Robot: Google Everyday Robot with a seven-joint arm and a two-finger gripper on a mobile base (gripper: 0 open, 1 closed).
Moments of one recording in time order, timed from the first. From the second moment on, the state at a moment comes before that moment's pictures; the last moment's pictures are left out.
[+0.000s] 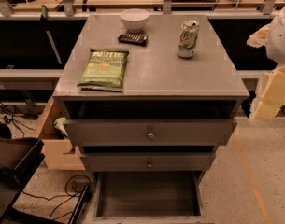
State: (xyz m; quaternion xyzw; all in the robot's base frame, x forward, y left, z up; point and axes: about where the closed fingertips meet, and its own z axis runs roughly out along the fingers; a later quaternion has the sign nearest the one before) arm 0.438 -0.215 0.981 -0.60 0.78 -0.04 0.17
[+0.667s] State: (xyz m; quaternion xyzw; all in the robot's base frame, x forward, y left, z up) arm 0.451 -0.210 0.980 -0.59 0.78 -0.03 0.20
